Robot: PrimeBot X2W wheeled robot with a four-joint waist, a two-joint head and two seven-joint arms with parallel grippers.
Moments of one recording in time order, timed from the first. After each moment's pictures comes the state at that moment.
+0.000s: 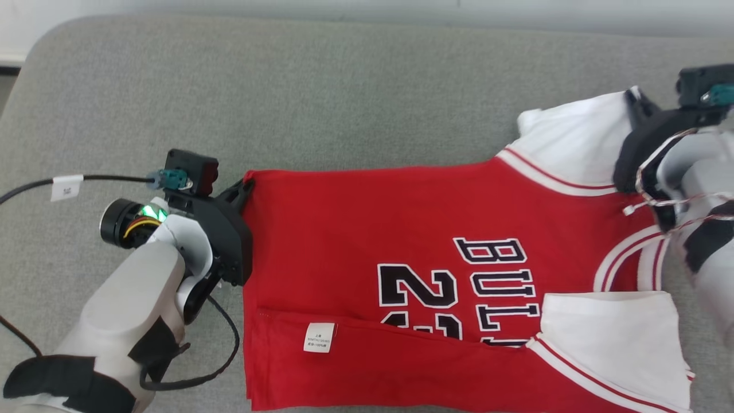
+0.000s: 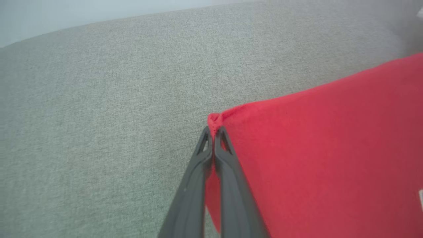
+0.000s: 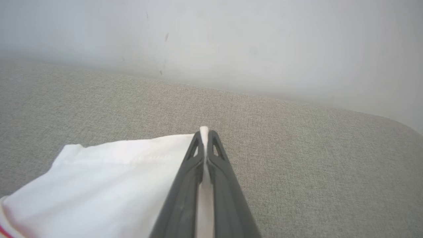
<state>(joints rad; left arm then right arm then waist) -0.92 0.31 -0.77 0.85 -0.75 -0.13 0.05 -1.16 -0.44 0.66 1.28 0.63 0.13 -0.10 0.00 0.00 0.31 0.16</state>
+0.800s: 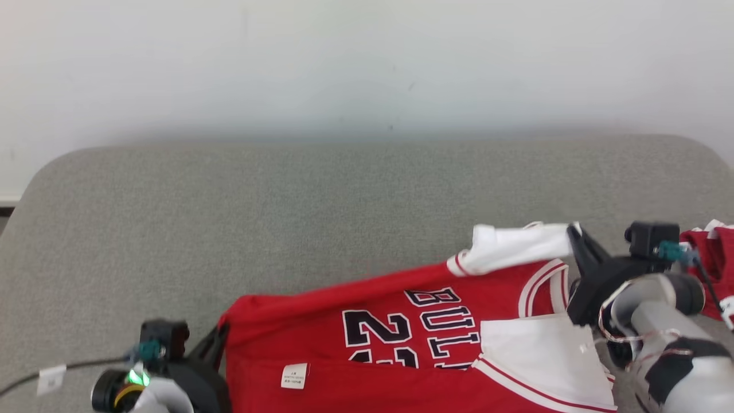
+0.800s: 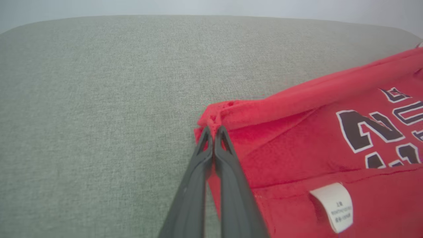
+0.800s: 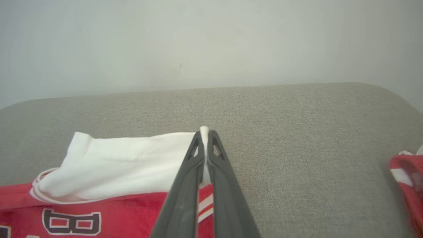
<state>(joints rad) -0.55 0.36 -0.78 0.87 -0.84 -0.10 -0.21 -0.73 -0.42 0.66 1.04 0.84 0.13 -0.25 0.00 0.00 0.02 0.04</state>
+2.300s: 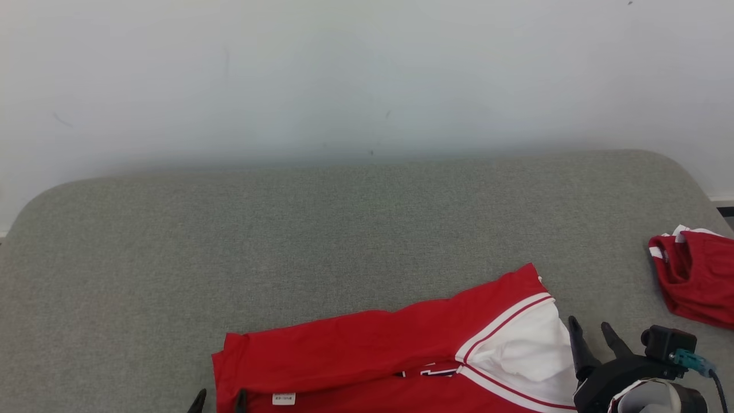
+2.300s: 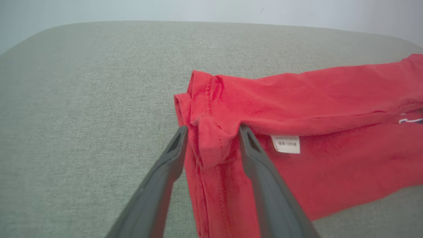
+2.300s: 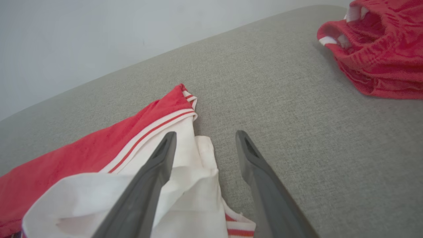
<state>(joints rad) -0.08 0.22 -0.35 0.54 -0.42 0.02 -0.26 -0.33 -0.32 0.28 0.88 0.71 0.13 -0.26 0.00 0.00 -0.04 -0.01</state>
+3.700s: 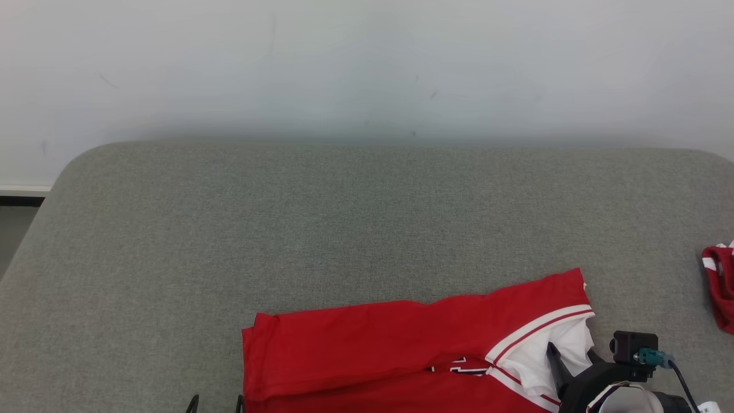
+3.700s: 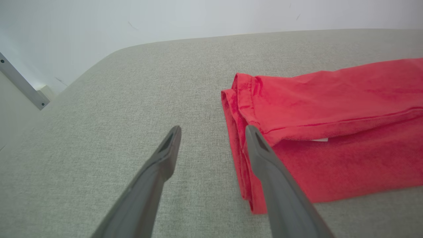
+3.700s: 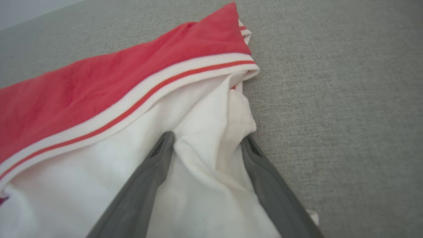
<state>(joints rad) 0.08 0.09 -0.12 0.34 -0.06 0.05 -0.26 -0.37 -0.24 0.28 0.99 0.55 0.13 -0.14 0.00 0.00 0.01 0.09</state>
